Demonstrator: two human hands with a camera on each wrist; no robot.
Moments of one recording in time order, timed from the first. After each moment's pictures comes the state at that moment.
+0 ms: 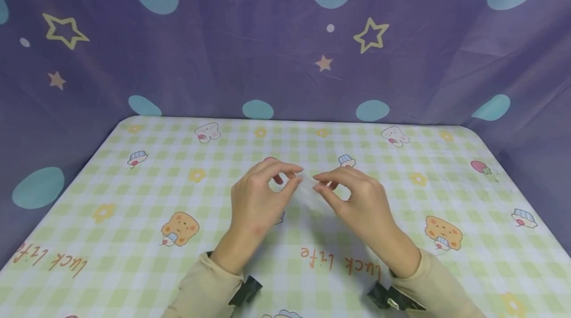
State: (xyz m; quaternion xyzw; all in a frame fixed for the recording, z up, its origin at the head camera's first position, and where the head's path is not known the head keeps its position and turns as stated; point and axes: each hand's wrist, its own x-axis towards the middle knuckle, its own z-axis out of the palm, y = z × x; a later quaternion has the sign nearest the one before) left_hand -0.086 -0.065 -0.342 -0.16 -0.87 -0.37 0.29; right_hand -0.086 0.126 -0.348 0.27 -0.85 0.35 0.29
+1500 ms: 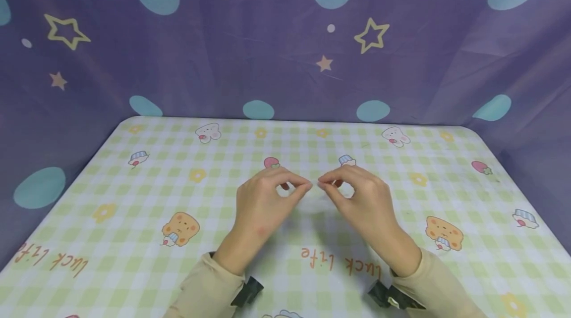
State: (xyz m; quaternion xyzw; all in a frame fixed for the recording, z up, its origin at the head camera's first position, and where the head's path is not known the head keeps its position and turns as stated) left_hand -0.085 -0.063 -0.345 -0.16 -0.90 -0.34 0.24; right_hand -0.089 0.129 -0.350 0.25 -0.86 0.33 0.31
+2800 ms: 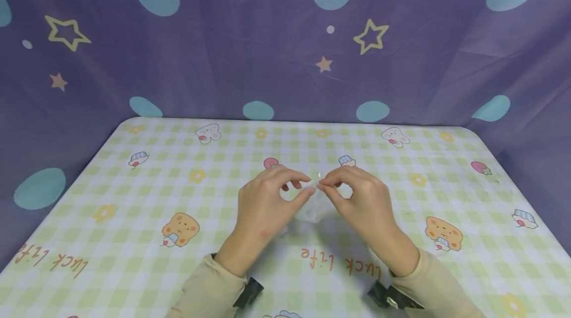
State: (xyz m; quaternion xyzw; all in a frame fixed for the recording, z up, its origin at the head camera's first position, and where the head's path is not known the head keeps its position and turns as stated) left_hand -0.085 -0.061 -0.349 -0.18 -0.90 -0.30 0.25; right_hand -0.090 0.129 -0.351 0.25 -0.86 0.32 0.31
